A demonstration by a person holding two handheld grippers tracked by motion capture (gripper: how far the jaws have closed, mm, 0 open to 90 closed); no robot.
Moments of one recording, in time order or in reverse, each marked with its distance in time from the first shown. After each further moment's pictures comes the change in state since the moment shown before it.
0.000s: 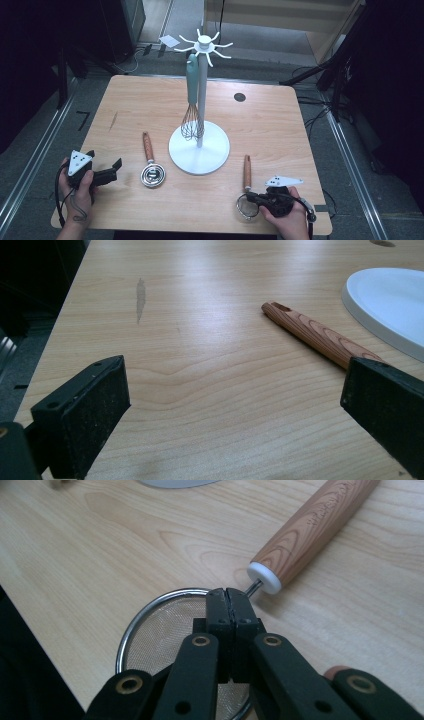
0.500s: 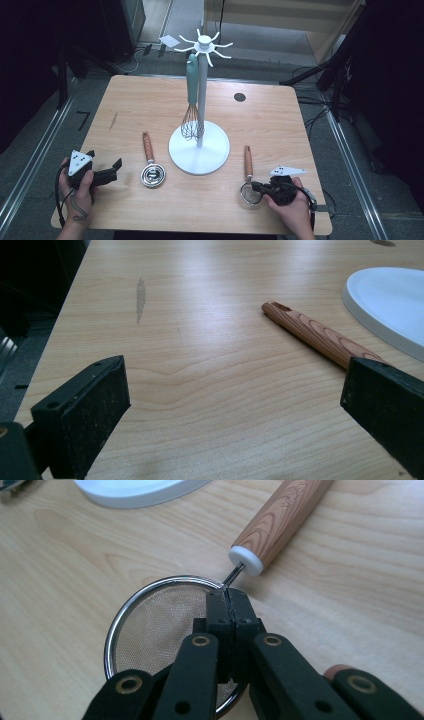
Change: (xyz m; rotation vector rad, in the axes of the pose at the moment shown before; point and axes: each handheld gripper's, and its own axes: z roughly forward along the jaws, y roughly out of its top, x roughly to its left) left arm 0.000 0.000 0.000 -0.001 0.002 0.002; right arm -0.026 0.016 0.004 -0.005 -0.068 0.010
